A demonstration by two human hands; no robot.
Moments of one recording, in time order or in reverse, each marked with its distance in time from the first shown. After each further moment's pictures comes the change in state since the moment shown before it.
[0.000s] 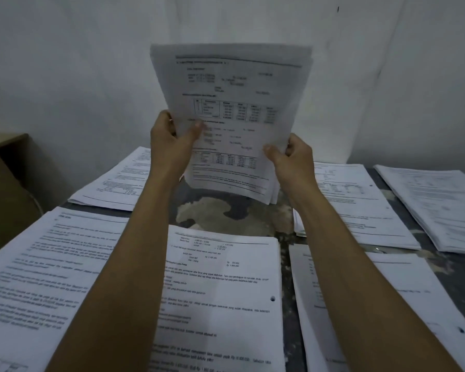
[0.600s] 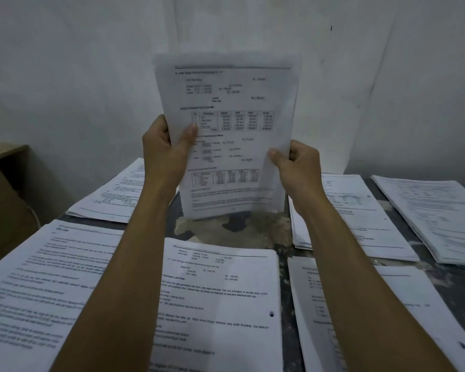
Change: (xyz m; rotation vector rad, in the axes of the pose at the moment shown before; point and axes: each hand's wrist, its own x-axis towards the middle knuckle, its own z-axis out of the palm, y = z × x) left_hand -0.006 0.020 -0.004 -0.038 0.002 0.145; right_hand 0.005 -0.014 -0.011 -0.056 0.026 -0.062
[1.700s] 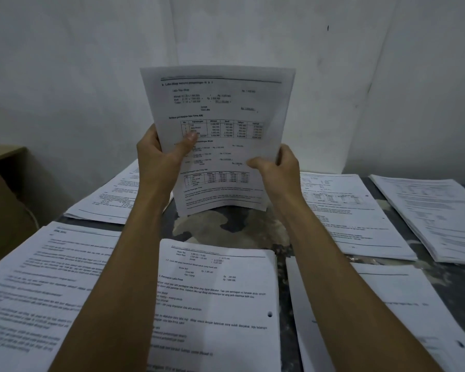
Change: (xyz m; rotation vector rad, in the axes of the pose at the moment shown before) left_hand -0.003 -0.012 -0.006 -0.073 -0.026 -0.034; right_hand -0.013 0.001 0.024 0.115 -0.029 0.143
